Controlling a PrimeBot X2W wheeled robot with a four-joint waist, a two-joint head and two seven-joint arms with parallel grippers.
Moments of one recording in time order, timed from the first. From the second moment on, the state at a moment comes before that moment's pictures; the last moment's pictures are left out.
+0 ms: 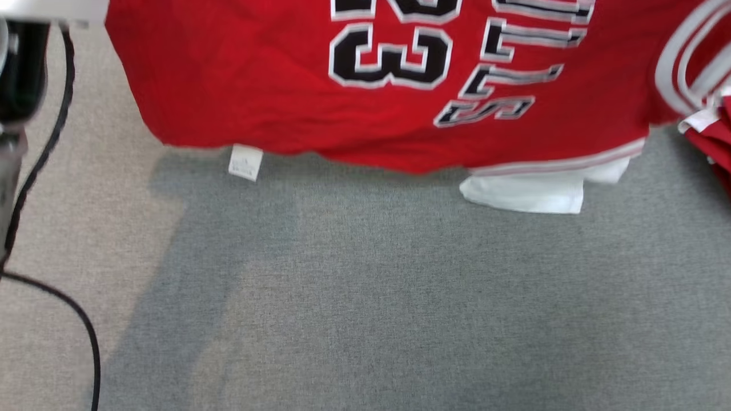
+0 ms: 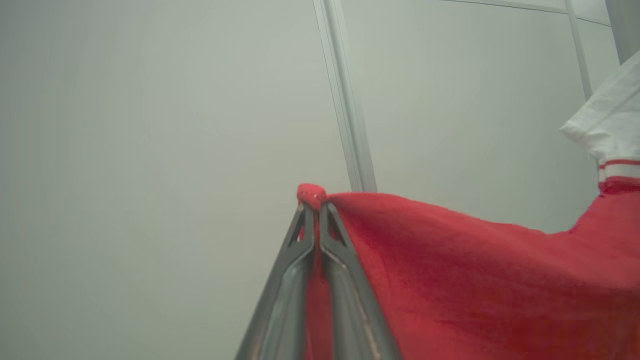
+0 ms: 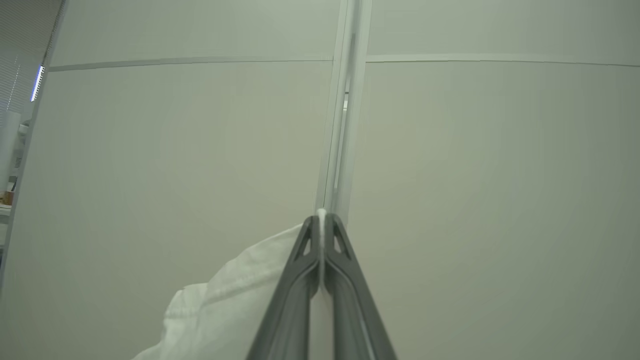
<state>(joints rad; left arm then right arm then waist) -1.06 0.48 -0.38 0.04 -0.56 0.07 -0.07 -1.22 -0.33 0.05 0.05 0.38 0.13 0.12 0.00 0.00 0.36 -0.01</state>
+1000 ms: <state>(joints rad) -1.47 0.20 -0.41 1.03 -0.69 -0.12 -0.12 -1.63 -0.15 0.26 0.96 0.65 0.13 -0.17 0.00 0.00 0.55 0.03</state>
